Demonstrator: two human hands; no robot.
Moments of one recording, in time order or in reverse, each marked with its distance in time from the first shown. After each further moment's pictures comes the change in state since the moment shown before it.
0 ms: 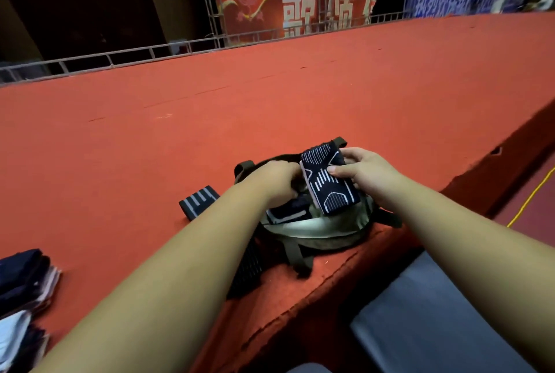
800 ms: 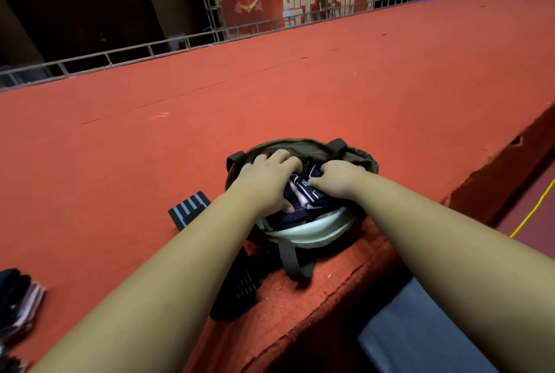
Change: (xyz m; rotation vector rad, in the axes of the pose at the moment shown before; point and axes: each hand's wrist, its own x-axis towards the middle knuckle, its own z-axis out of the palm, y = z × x) left_hand 0.010 -0.010 0.008 0.243 0.056 0.038; right_hand 0.073 0.018 0.031 -1.174 -0.111 0.059
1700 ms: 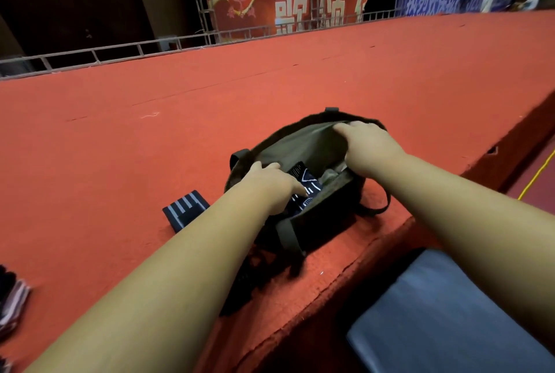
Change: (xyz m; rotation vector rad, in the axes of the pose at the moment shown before) left_hand 0.008 0.019 -0.009 0.155 -0.267 0.092; right_hand -0.034 0.026 -0.070 -0.208 0.368 -0.092
